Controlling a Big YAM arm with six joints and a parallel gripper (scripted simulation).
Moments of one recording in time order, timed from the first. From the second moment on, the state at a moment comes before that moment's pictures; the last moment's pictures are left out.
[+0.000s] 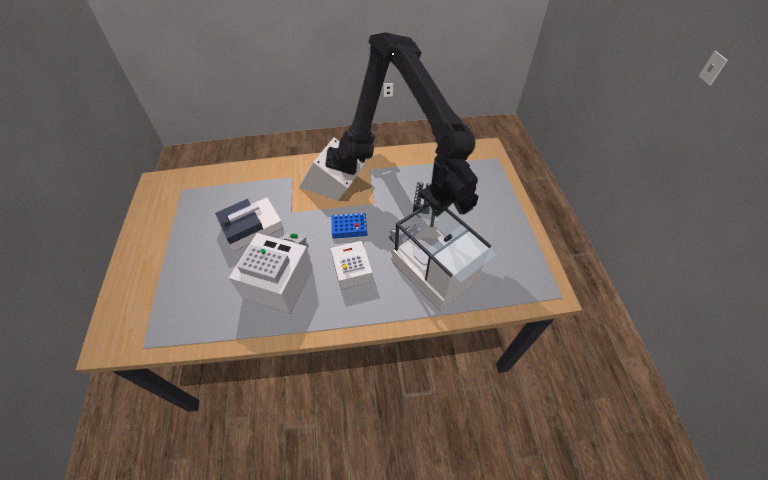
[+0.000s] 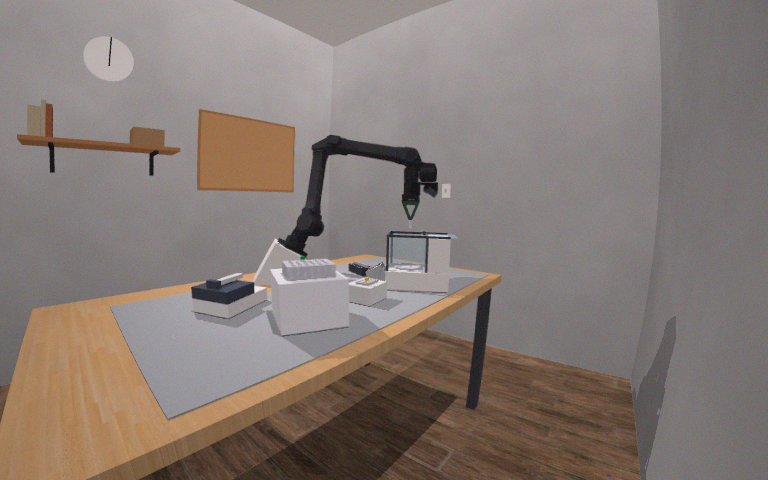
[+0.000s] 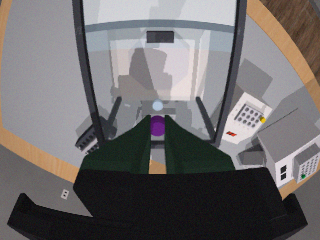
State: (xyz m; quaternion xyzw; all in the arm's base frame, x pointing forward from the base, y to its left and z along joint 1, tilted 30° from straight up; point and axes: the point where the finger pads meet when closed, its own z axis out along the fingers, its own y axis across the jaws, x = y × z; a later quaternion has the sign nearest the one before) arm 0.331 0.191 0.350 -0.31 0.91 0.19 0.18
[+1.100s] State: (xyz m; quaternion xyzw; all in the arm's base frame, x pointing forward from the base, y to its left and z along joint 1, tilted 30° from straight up) arm 0.337 0.318 0.408 -0.40 0.80 0.20 0.39
